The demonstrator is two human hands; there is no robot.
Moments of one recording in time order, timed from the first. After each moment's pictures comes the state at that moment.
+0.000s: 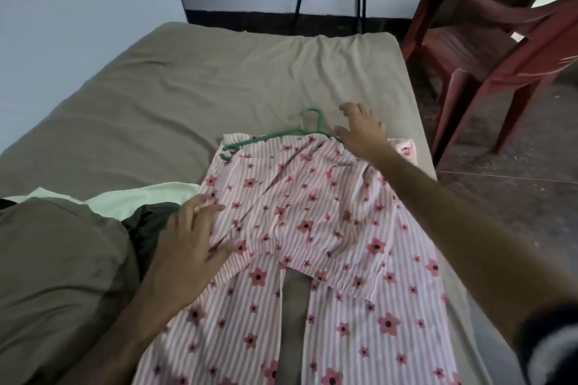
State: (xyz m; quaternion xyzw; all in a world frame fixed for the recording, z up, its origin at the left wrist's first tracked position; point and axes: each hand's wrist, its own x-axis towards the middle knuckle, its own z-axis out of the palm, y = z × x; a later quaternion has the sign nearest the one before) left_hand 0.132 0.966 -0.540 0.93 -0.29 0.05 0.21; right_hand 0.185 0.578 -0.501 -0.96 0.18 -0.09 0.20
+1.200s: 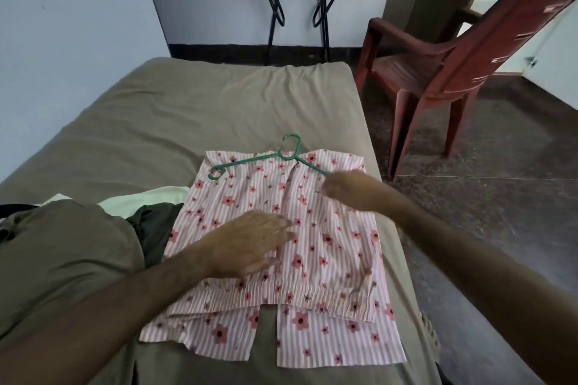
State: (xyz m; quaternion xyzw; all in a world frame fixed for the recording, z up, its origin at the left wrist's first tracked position) left_hand 0.083 0.898 -0.496 0.72 -0.69 0.03 -0.06; right_hand 0.000 0.616 -0.438 -0.97 0.08 0.10 0.21
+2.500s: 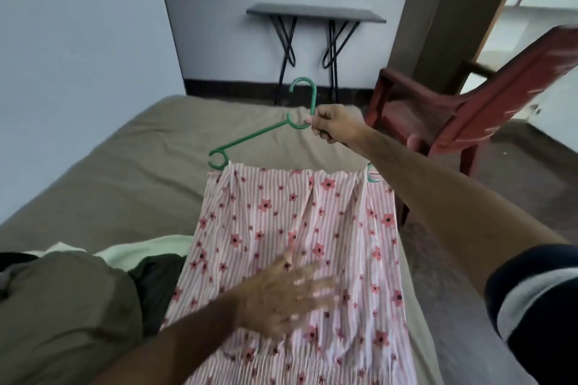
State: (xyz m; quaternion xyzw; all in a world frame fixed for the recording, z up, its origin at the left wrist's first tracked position) left_hand 0.110 0.853 -0.524 0.65 -0.75 0.15 -0.05; right_hand 0.198 0.575 -0.345 -0.86 0.05 -0.09 0.51
